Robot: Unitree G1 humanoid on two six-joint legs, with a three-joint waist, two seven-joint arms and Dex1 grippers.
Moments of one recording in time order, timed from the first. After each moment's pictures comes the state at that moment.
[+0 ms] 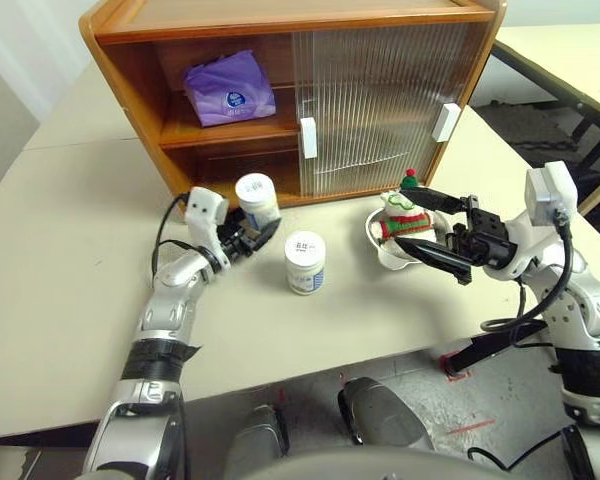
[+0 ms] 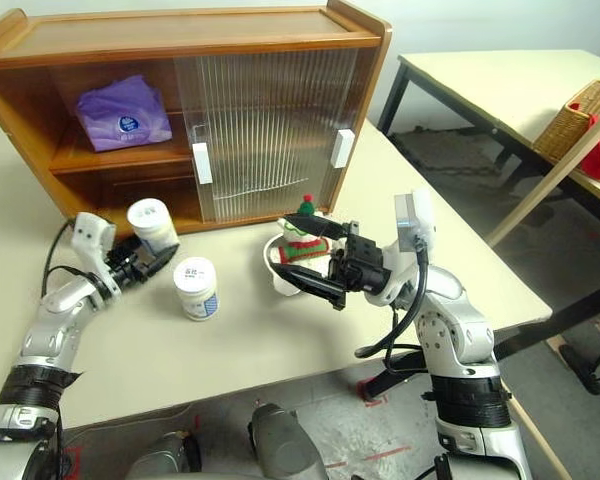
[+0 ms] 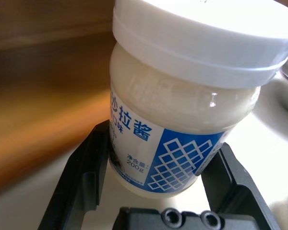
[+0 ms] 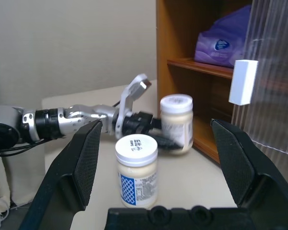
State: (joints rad) left arm -0.33 0.36 0.11 0.32 -0.21 0.05 -0.60; right arm -0.27 -0.51 -0.10 -0.14 0.73 0.28 1.20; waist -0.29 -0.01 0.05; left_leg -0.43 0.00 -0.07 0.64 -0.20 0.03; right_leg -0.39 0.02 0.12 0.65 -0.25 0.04
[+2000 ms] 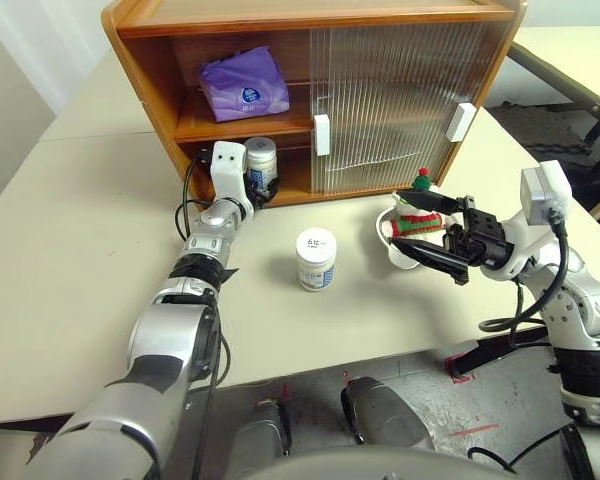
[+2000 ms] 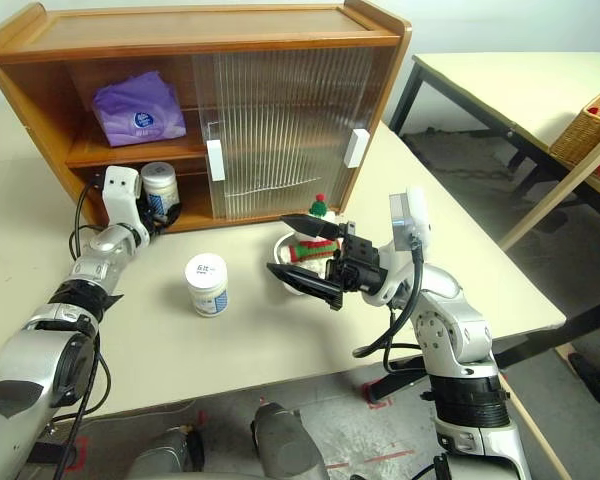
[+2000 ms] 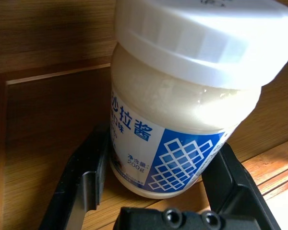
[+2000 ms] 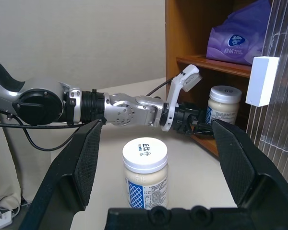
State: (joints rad) left arm -0.84 0.28 0.10 1.06 -0.05 -0.07 -0.33; right arm -0.27 -0.51 -0.09 -0.16 0.73 0.30 1.18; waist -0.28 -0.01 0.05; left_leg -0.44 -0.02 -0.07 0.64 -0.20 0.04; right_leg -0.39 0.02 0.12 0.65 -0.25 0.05
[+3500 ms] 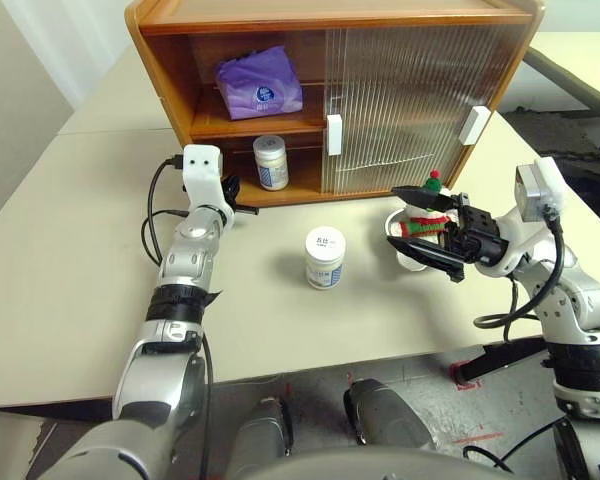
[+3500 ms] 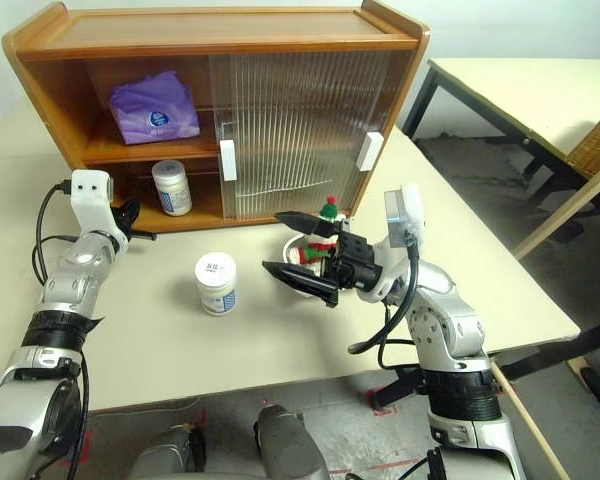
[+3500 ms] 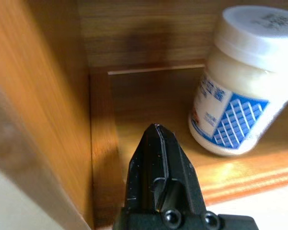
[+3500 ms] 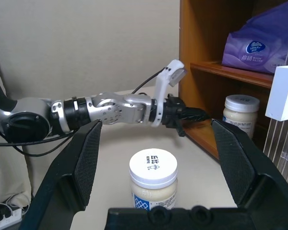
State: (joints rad) left arm -0.62 0.30 0.13 0.54 -0.05 0.21 -0.17; right arm -0.30 -0.49 -0.08 -0.14 0.73 0.30 1.19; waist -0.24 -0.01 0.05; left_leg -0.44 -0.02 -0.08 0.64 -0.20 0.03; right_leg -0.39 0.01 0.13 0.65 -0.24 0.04
